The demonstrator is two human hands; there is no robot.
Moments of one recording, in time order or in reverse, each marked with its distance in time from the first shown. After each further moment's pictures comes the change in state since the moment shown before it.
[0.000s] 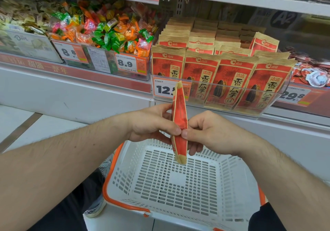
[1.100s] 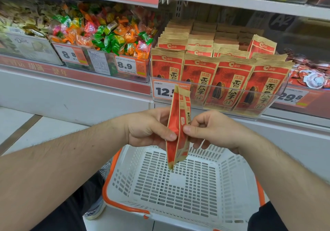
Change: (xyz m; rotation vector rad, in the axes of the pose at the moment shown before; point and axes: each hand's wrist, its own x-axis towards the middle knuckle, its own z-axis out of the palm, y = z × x) left_hand -0.005 -0.001 -0.002 -0.212 -0.154 -0.016; right_hand 0.004 0.012 -0.010 0.120 0.077 0.089
